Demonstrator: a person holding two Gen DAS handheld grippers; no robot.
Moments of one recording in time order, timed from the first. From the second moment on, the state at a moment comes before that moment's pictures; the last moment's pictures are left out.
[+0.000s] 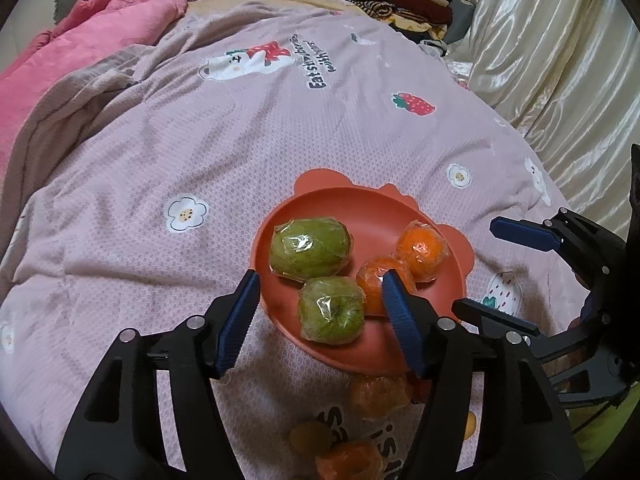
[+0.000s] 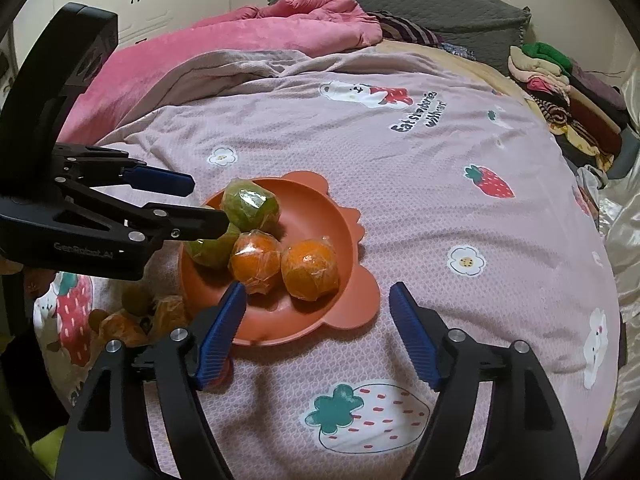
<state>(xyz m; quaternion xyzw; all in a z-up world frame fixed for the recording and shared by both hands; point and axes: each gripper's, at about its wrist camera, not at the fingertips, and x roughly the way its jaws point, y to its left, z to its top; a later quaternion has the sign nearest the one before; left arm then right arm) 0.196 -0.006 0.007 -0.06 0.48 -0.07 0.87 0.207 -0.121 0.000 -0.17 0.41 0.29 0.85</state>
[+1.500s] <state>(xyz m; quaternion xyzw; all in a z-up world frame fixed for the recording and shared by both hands) 0.142 0.004 0.058 -0.06 0.43 -0.04 0.90 0.171 -0.139 0.042 -0.15 0.37 0.26 0.88</state>
